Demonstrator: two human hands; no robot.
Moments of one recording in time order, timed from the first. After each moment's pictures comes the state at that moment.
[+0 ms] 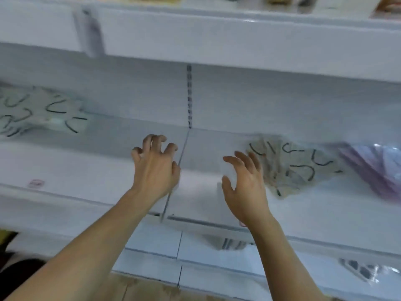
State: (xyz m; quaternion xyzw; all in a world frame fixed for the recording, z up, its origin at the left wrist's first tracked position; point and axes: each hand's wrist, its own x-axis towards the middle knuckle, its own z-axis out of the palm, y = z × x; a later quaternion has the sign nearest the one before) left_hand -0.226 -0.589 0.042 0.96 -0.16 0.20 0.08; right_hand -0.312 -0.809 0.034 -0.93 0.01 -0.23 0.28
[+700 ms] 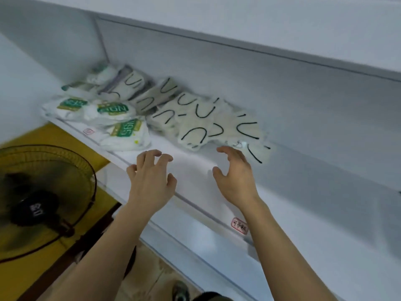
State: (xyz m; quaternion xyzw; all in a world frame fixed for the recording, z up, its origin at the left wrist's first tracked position) left_hand -0.163 -0.095 0.025 0.97 0.13 0.16 0.12; right_hand -0.098 -0.301 0.032 -0.90 -0.15 -0.03 0.41
